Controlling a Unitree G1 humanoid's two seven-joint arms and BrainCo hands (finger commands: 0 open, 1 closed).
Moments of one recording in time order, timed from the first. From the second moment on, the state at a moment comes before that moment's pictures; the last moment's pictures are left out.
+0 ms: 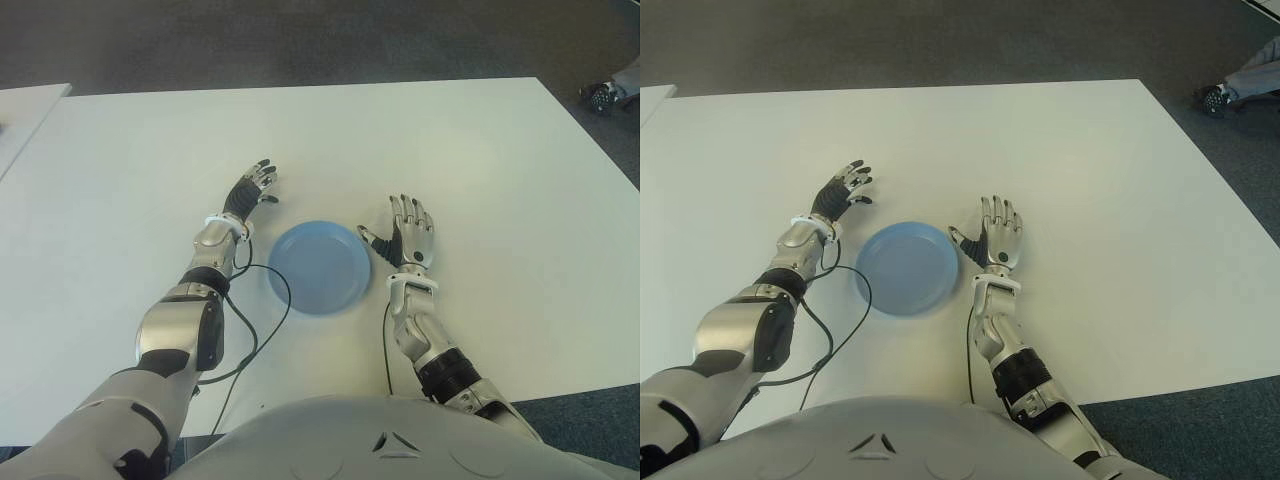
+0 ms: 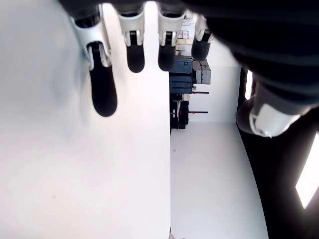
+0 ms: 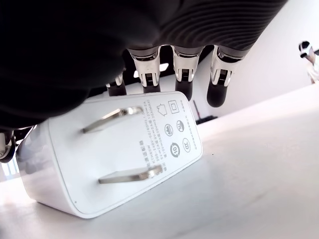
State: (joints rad) left arm -0.60 0.19 0.18 1.25 -0.05 -0.41 -0.34; right arm -0.08 -0.08 0.45 0.30 -0.98 0.47 -0.50
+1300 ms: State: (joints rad) left arm -0.59 0.22 0.18 1.22 -0.07 -0.37 -0.40; right arm -0.01 -0.10 0.50 0.16 -1.00 0.59 -0.28
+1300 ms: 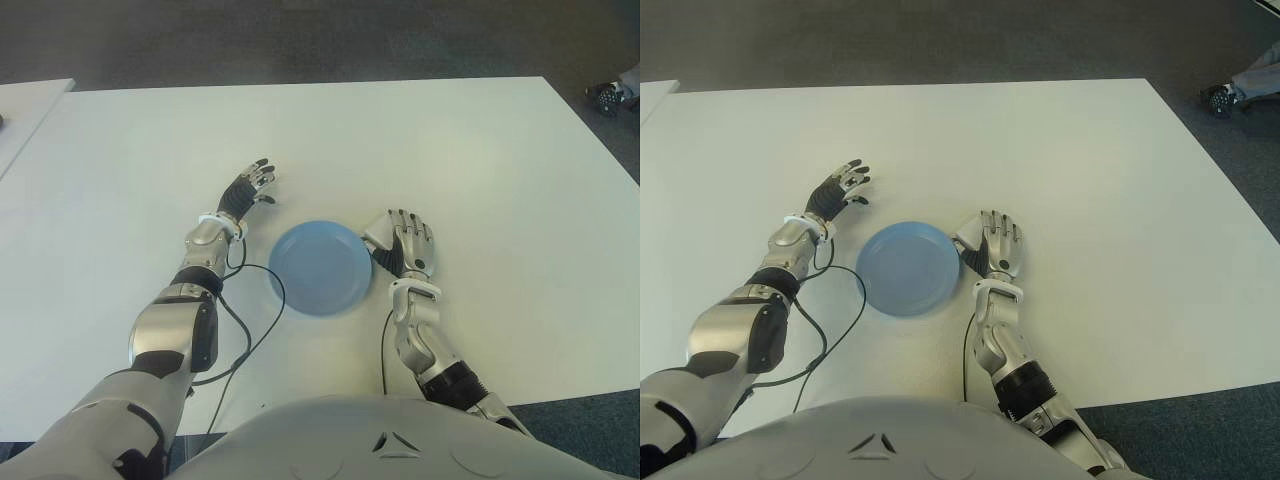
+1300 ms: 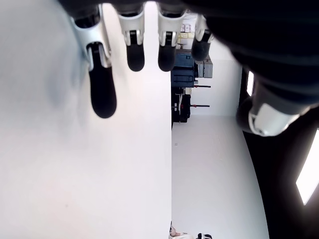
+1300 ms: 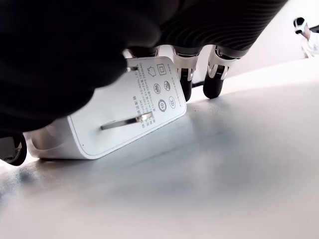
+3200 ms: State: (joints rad) left arm -0.59 0.22 0.18 1.23 -0.08 -0.37 -0.40; right arm -0.05 0.00 0.33 0.30 -0.83 0.36 -0.69
